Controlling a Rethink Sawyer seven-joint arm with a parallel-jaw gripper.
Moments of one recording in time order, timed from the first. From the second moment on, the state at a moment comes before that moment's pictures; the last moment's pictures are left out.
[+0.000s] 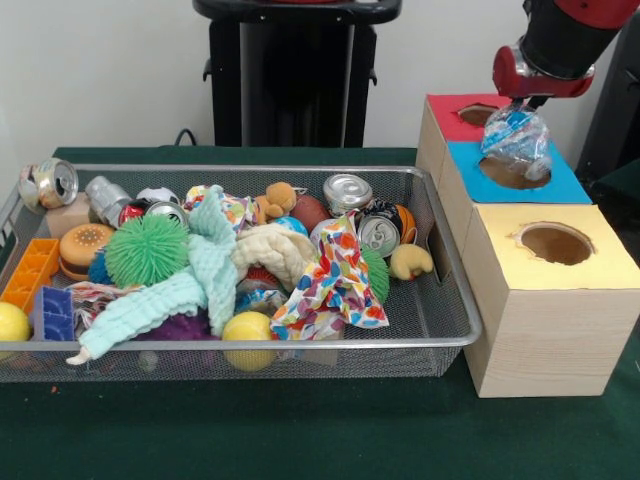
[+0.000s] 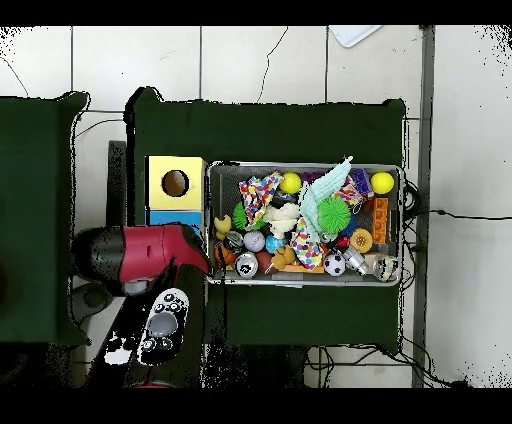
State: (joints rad) arm 0.28 -0.57 -0.17 1.61 0.10 0.93 1.66
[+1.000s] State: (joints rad) arm 0.22 -0.57 -0.17 1.46 0.06 0.93 1.66
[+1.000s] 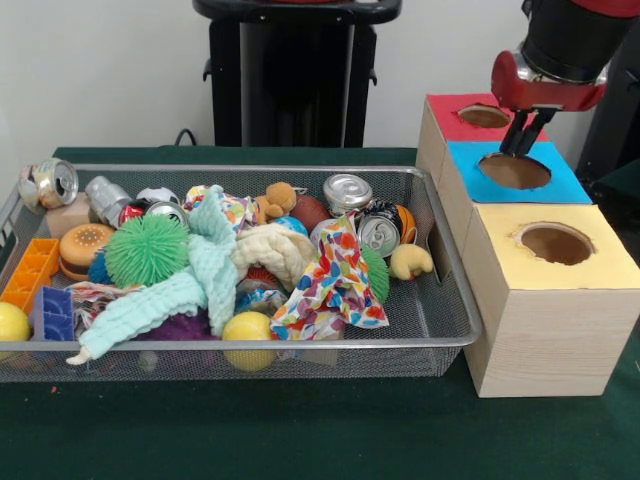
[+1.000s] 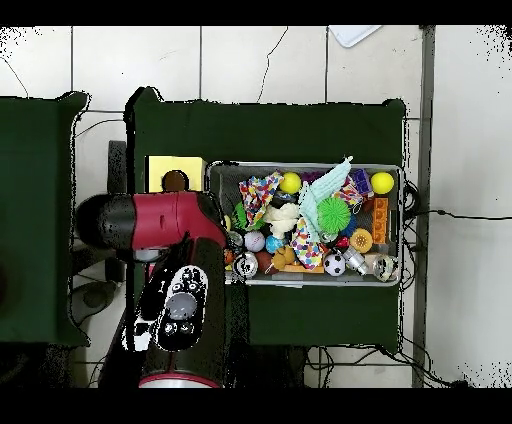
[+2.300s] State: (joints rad) arm -0.35 -0.79 -0.04 1.45 -0.02 0.98 1.61
